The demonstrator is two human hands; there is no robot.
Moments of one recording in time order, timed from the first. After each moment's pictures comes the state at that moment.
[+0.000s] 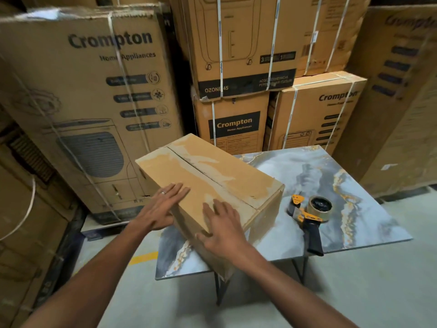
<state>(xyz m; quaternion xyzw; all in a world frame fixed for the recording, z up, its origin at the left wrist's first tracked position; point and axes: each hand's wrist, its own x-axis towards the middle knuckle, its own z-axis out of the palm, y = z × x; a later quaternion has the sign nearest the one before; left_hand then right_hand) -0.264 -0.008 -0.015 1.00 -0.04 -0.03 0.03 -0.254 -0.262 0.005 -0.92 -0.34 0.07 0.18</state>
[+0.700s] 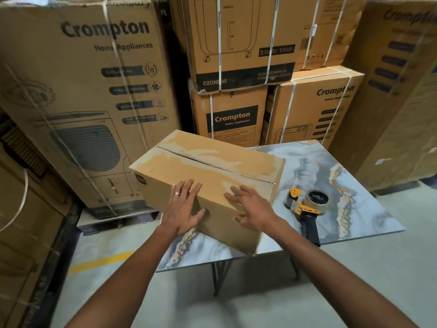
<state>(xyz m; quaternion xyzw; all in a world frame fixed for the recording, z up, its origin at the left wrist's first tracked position) -0.259 -0.072 -0.054 0.99 0.03 0.08 0.07 -0.179 -0.318 -0.003 -0.91 -0.40 0.07 0.09</state>
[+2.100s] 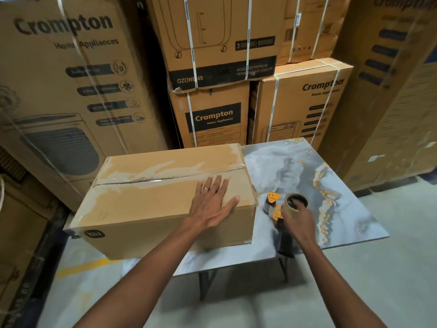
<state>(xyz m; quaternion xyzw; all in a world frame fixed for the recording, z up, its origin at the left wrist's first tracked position) -0.151 -0.236 -0.027 1.00 0.03 -0.02 0.09 -0.080 -0.505 -0.109 -0.90 0.05 0.01 0.44</state>
